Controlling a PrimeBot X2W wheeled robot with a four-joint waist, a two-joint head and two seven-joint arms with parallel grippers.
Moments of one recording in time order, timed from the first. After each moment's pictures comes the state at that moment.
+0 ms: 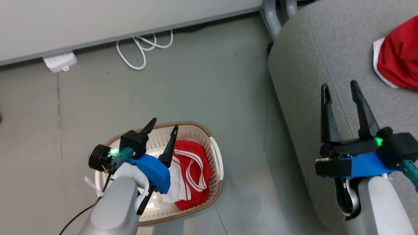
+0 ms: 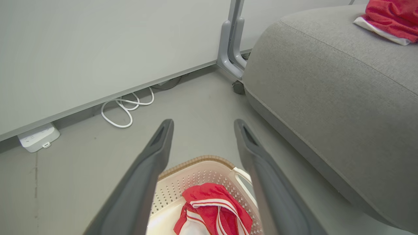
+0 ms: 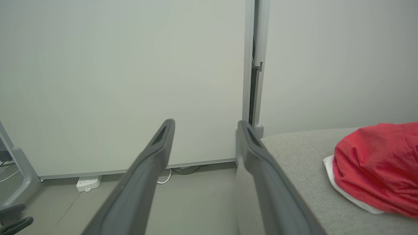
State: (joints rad) left arm -0.59 0.05 -0.35 0.79 -0.16 -0.13 -0.26; right arm -0.29 -0.07 0.01 0.09 0.09 0.13 -0.26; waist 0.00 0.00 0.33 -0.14
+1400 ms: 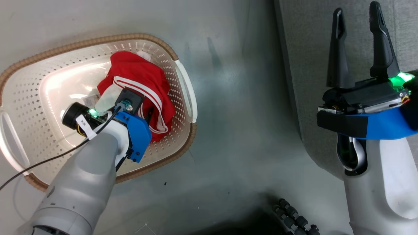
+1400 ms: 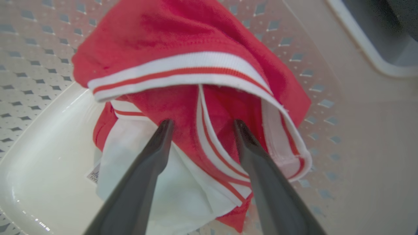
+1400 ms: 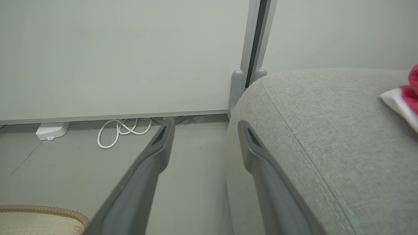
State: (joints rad) left arm -1.01 0.10 -0.74 1.28 -0.27 -0.13 -0.12; right arm -0.54 -0.05 0.04 -0.01 0.11 0.13 -0.26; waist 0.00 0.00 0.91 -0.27
